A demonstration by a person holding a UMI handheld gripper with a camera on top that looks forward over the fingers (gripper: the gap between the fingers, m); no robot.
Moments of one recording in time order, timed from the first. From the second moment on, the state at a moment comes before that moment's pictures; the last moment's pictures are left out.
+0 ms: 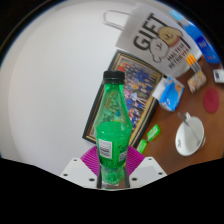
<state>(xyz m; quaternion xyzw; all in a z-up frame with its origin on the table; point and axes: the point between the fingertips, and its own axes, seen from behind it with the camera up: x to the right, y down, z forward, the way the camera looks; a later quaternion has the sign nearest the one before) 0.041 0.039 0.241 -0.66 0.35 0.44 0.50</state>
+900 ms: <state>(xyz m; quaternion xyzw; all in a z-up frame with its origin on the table) 0.322 0.021 0.074 -0.81 0.11 -0.05 0.57</state>
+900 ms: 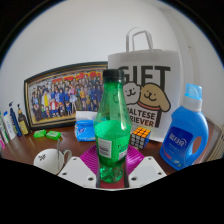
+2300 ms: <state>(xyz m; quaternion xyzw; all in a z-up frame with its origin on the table) 0.038 -0.281 0.242 -0.87 0.10 -0.09 0.47</state>
